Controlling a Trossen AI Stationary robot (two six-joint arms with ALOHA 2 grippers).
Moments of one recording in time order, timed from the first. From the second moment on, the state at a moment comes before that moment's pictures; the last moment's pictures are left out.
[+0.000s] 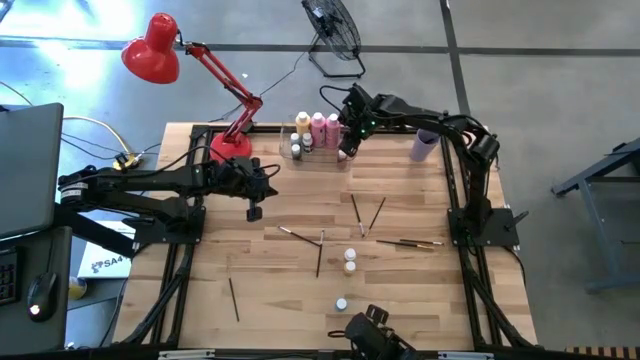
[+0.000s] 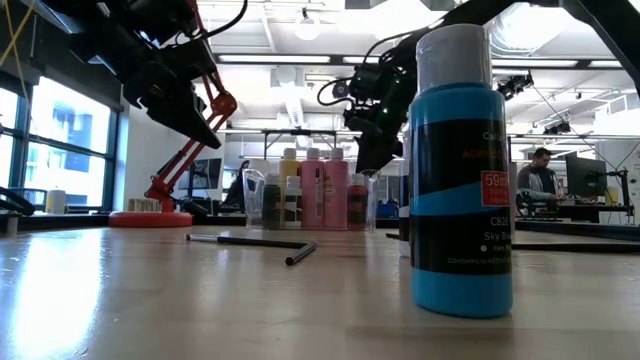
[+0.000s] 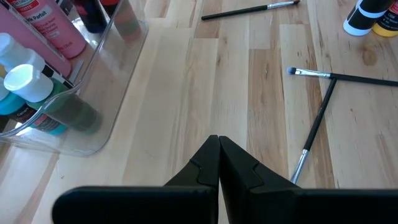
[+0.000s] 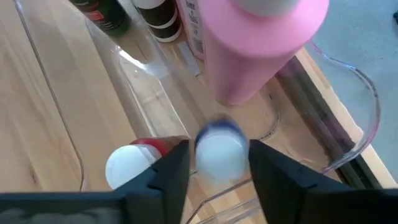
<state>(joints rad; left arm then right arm) 0.26 1.00 0.59 -0.24 0.03 0.17 -0.66 1.95 1.57 -0.69 -0.13 -0.08</state>
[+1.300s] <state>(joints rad) 0.26 1.00 0.59 -0.24 0.03 0.15 -0.56 1.57 1.57 -1.04 -0.09 -0.10</state>
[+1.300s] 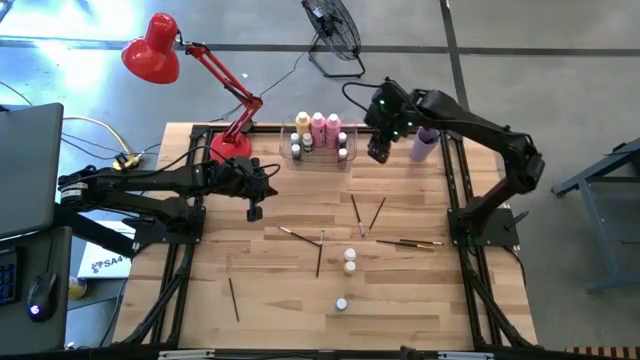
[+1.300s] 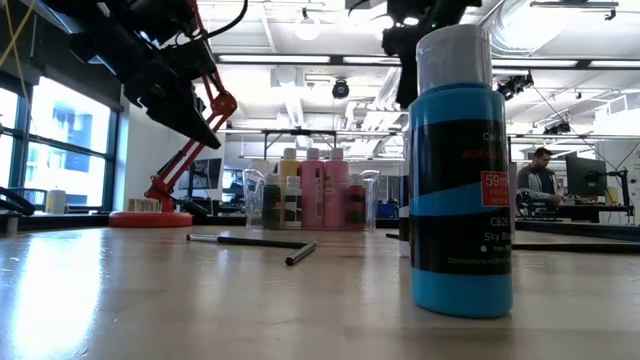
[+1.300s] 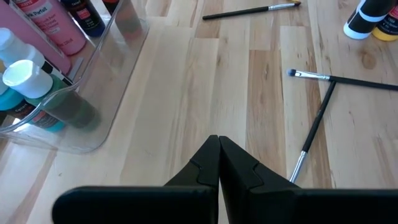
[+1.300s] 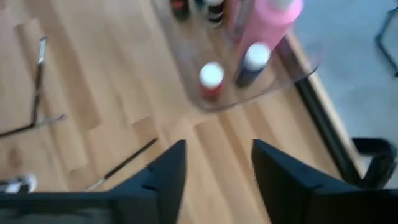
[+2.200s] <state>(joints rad) 0.26 1.00 0.59 -0.25 0.03 0.15 -0.35 1.05 0.60 0.13 -0.15 0.08</state>
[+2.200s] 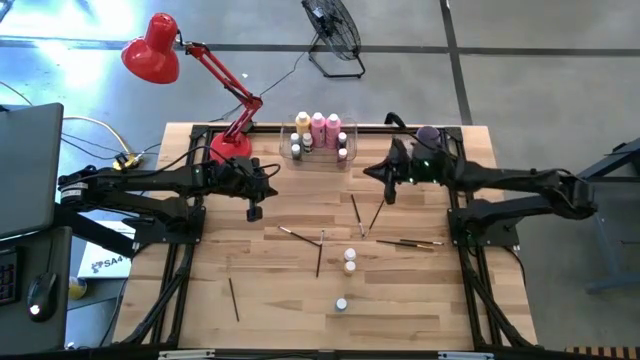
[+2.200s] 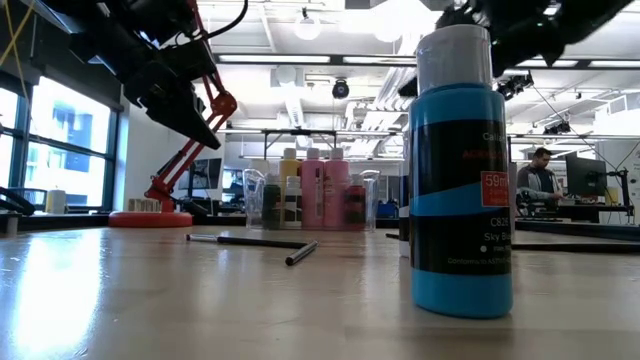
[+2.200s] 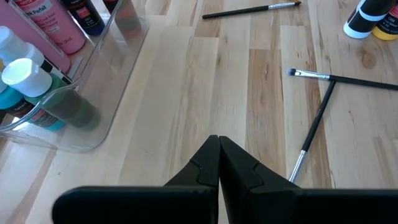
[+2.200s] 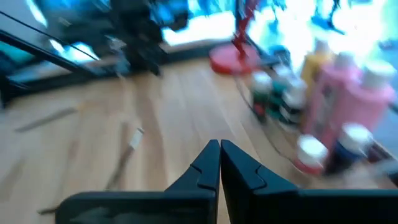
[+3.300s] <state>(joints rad) 0.26 1.00 0.59 -0.21 0.02 0.12 -0.22 1.00 0.52 0.35 -0.07 -0.08</state>
